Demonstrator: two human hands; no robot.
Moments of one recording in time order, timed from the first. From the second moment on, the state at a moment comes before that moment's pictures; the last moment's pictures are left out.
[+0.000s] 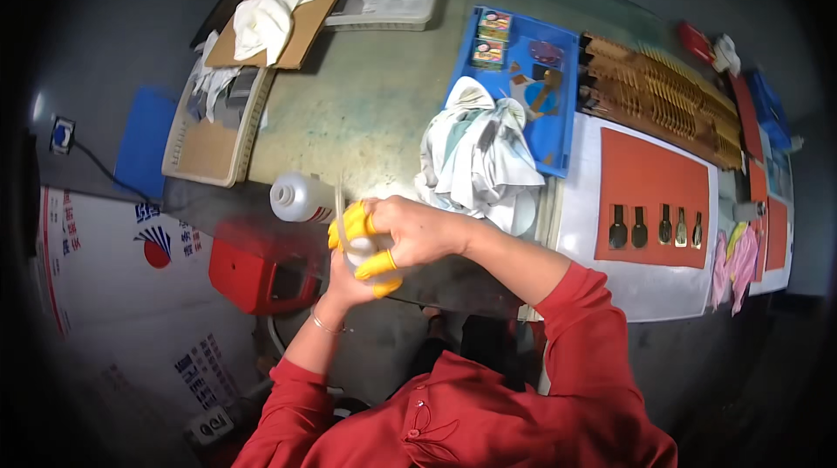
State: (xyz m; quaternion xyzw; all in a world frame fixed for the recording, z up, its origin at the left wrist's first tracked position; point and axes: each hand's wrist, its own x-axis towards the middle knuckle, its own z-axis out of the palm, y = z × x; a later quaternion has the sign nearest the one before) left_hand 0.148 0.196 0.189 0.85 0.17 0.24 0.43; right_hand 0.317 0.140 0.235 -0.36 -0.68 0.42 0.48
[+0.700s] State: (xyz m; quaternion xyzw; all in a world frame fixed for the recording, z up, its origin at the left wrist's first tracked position) left_hand 0.156 0.172 0.183 0.81 0.24 0.23 0.47; right_hand 0.294 0.089 0.213 -0.60 -0.58 0.18 0.52
